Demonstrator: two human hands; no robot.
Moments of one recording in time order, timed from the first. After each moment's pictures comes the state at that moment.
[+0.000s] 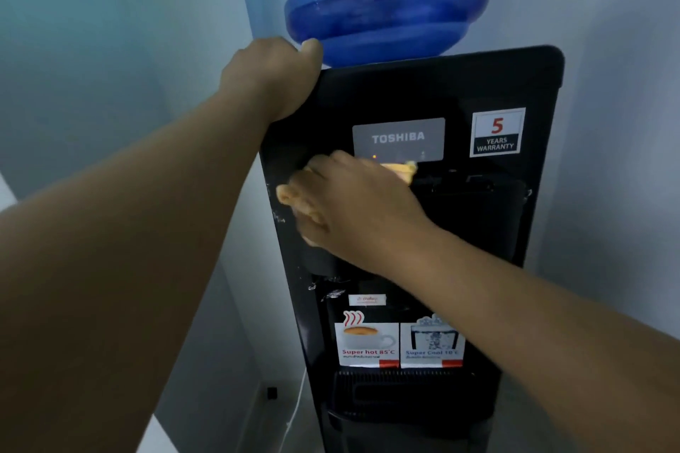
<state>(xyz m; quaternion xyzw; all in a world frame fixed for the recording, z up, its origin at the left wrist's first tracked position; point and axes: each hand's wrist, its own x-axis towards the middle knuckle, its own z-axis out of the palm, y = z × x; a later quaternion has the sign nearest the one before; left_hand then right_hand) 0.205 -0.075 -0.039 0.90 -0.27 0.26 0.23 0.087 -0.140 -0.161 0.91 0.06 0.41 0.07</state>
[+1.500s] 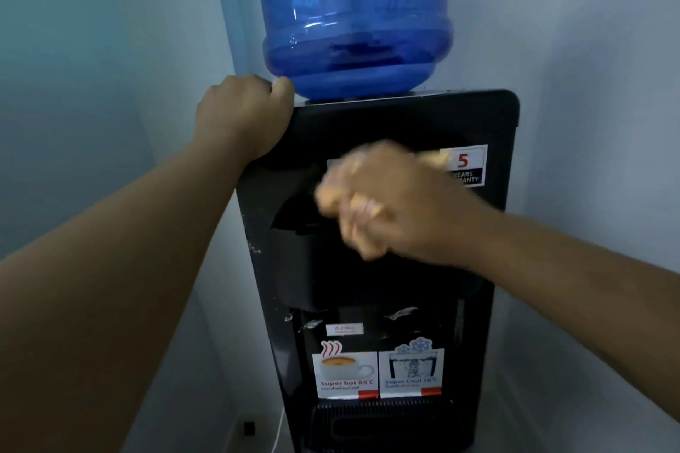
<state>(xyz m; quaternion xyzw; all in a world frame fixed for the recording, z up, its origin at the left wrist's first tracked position) 0.204 -0.071 -0.044 0.87 -0.28 0.32 0.24 0.046 -0.212 -0.131 0.91 0.17 0.38 0.02</state>
